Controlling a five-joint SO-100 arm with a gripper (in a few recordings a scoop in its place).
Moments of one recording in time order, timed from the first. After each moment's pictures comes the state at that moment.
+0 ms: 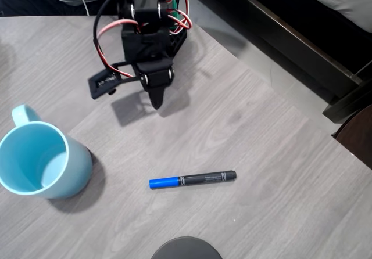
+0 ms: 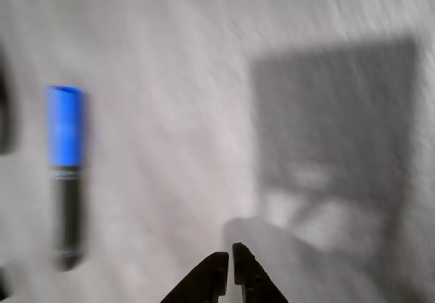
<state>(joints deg) -0.1 189.8 170.5 70.0 -19.0</state>
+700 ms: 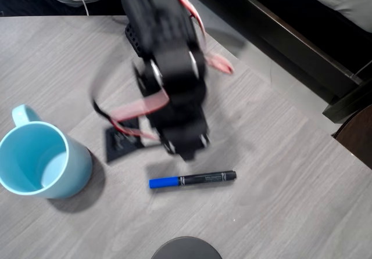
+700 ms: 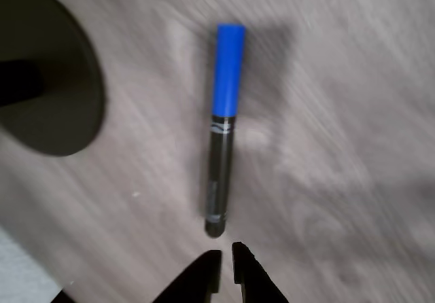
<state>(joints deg) -14.4 91.2 89.2 71.5 6.4</state>
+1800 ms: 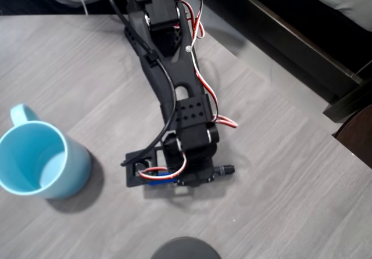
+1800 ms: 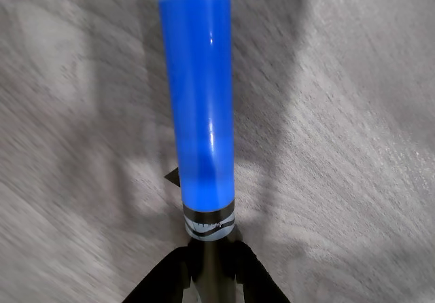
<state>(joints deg) -14.5 68.9 86.8 60.8 9.2</state>
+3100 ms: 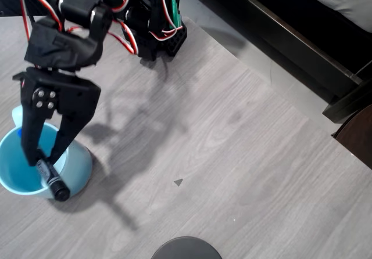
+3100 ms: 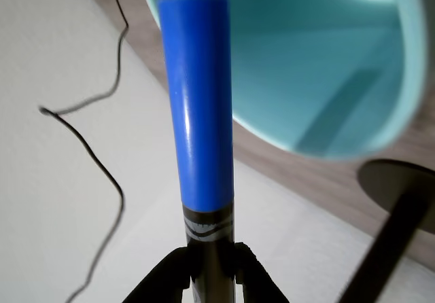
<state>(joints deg) 25.0 124.9 118.1 31.0 39.0</state>
